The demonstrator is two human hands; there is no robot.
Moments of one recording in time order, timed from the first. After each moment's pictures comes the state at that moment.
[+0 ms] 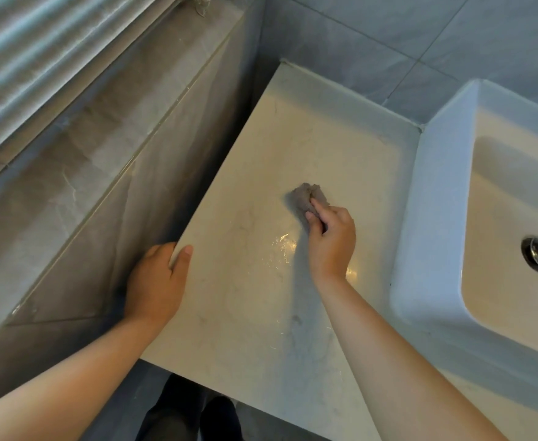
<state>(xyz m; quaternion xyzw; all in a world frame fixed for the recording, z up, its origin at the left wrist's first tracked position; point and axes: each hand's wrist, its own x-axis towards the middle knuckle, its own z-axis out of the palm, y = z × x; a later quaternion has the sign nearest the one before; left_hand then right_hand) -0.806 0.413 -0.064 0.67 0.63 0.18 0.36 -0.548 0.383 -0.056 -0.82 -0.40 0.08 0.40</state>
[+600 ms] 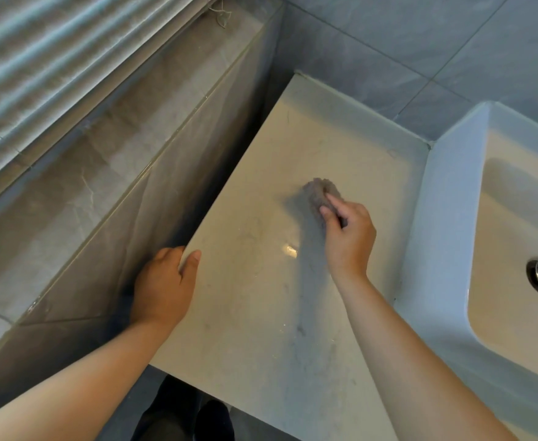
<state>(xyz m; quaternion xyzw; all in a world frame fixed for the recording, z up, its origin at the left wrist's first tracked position) -0.805 0.412 -0.064 0.68 0.63 0.17 0.33 -0.538 0.399 -0.020 -0.80 -0.41 0.12 0.42</state>
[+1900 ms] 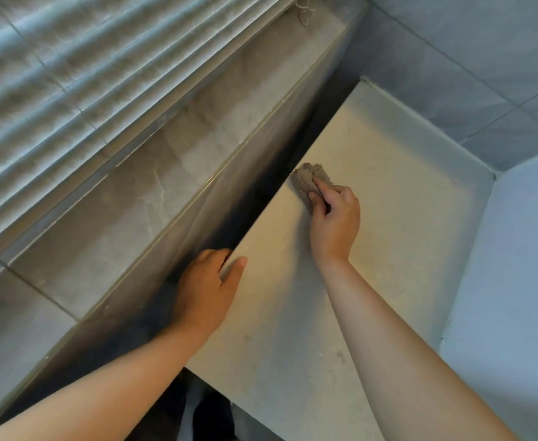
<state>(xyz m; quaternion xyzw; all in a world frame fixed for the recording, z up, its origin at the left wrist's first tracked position) -0.812 0.415 -0.070 0.63 0.64 0.20 0.40 -0.609 0.478 -0.055 -0.77 -0.50 0.09 0.37</state>
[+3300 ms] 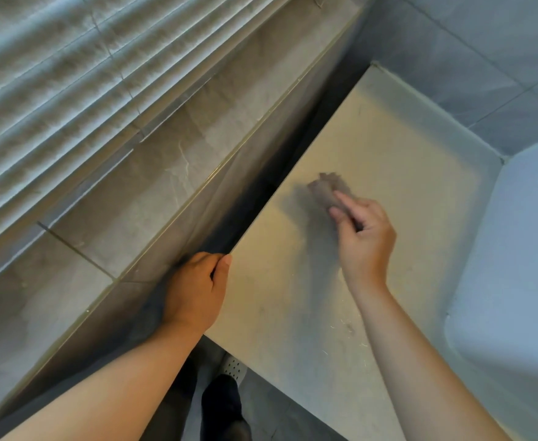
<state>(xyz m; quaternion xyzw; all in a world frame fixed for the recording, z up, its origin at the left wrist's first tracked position) -0.846 0.382 -0.067 0.64 0.66 0.18 0.34 -0.614 0.408 -0.015 -0.74 -0.49 0.15 0.43</state>
